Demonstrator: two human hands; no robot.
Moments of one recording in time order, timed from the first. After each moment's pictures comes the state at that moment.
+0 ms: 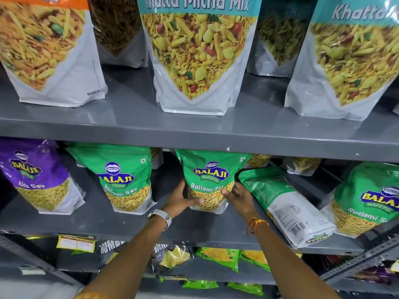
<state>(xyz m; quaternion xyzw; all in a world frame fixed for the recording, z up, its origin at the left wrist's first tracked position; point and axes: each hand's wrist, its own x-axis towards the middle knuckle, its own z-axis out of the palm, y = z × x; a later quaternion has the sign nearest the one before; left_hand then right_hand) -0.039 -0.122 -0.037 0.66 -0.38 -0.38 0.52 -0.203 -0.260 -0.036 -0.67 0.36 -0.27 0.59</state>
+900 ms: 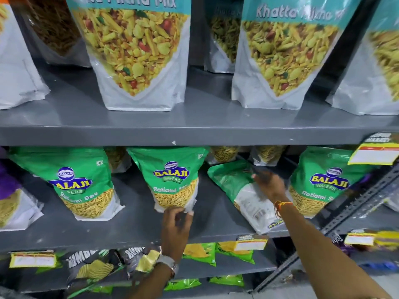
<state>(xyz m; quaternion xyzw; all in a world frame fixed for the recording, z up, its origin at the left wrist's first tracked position) -0.173 -0.113 -0.057 0.71 -0.30 -0.13 0.62 -0.336 -0.344 0.014 -0.70 0.58 -0.25 0.34</state>
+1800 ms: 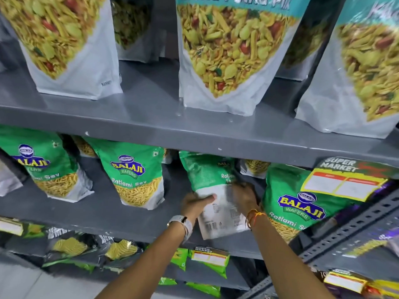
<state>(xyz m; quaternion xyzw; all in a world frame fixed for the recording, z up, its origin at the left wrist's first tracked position) -0.263 -0.279 -0.024 0.70 -0.11 -0.39 0.59 -0.355 -0.392 0.011 -0.67 0.52 -0.17 0.51</state>
